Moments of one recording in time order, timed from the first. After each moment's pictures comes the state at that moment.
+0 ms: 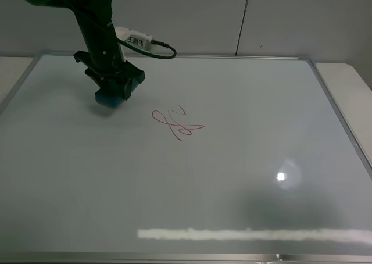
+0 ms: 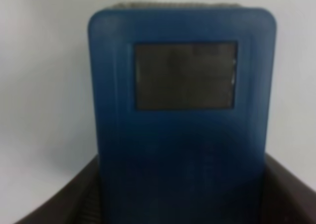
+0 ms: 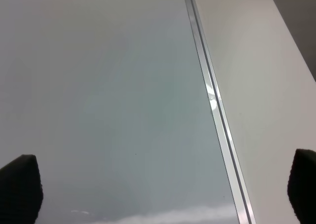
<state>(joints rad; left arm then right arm) -0.37 2.14 -1.63 0.05 0.97 -0.01 0.01 0.00 -0.49 -0.06 1.06 0.06</state>
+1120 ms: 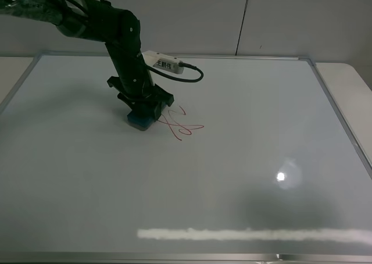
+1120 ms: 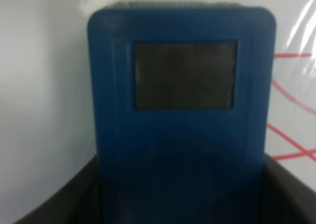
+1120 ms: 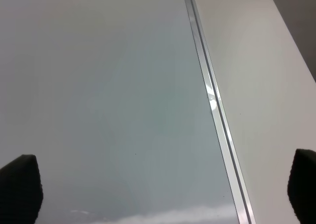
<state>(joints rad) -0.47 2.21 -1.56 -0.08 0.78 0.00 0.01 0.00 -0.49 -0.06 1.06 0.06</state>
